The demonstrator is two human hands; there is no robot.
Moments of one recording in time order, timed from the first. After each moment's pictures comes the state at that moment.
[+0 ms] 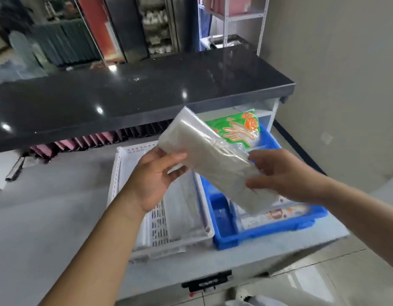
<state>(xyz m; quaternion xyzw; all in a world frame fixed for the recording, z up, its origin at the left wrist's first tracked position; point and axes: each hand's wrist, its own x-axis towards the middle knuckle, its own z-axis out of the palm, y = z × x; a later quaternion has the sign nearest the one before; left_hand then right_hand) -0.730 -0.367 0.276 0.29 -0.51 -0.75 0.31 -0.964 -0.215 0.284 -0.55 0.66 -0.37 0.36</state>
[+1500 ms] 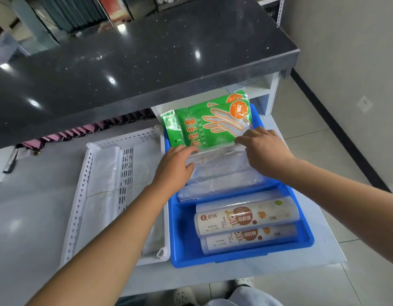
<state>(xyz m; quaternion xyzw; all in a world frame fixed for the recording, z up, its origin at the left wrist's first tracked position) -0.888 -0.416 0.157 0.41 -0.89 -0.19 0.09 -1.124 -0.316 0.154 -0.67 0.73 -0.10 0.02</state>
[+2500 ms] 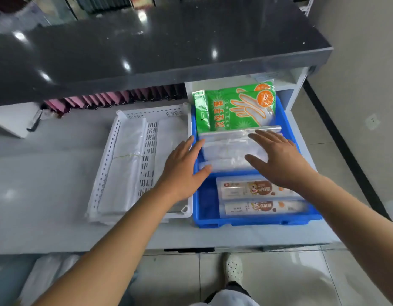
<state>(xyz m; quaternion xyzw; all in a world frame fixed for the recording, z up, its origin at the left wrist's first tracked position) -0.807 -0.335 0.184 0.46 -0.85 -0.25 0.07 -1.047 -0.252 0.192 -0.63 0.75 -0.16 0.14</state>
